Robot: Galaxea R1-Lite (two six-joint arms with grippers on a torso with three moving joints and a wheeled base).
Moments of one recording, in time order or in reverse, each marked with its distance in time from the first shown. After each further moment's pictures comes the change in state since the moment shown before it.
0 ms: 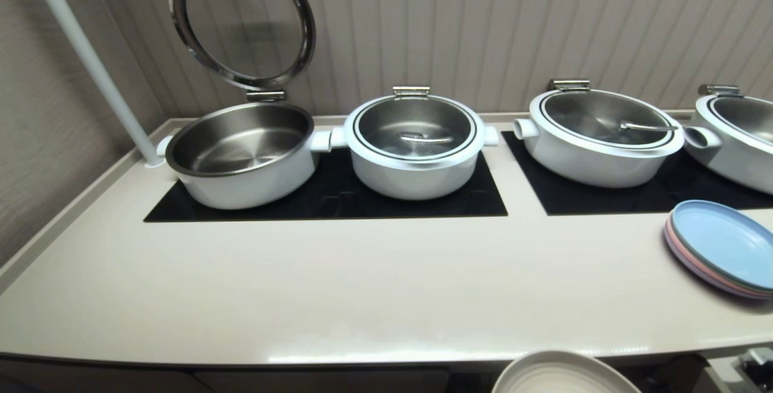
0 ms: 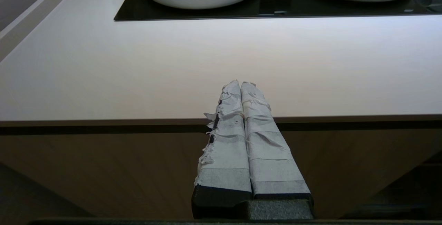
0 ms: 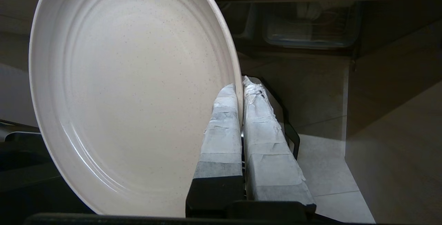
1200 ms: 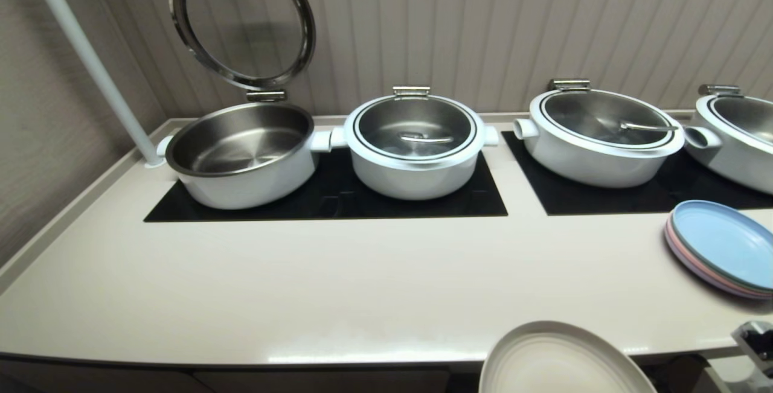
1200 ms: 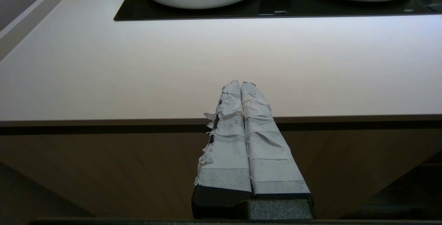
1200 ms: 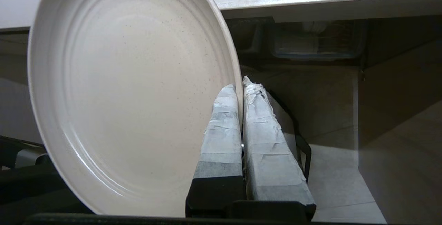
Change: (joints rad) left arm 0.000 0.000 0.000 0.000 0.000 0.000; right arm 0.000 0.015 -0.105 0.043 -0.007 0.056
